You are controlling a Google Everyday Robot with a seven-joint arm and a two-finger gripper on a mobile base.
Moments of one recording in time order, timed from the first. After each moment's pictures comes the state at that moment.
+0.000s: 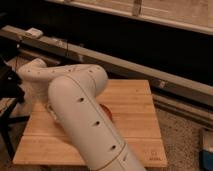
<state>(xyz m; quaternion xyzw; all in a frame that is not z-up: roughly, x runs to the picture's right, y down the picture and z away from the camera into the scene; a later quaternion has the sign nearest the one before) -0.306 0.099 0.825 -0.37 0.22 0.36 0.83</state>
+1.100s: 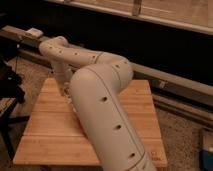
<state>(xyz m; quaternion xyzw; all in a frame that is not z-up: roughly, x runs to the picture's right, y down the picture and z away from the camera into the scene) -0.194 0.019 0.812 -0.36 0.24 0.45 0.78</state>
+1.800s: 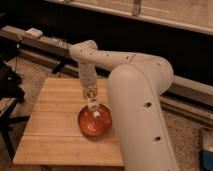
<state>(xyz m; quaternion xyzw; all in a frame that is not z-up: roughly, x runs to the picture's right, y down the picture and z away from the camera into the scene) -0.059 0.049 0.807 -0.35 0.26 0.53 0.73</state>
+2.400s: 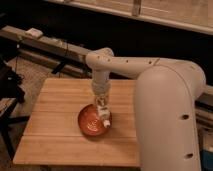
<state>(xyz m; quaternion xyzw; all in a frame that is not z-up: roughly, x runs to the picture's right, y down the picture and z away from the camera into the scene) -0.026 0.083 0.781 -0.37 0.25 0.53 0.72</state>
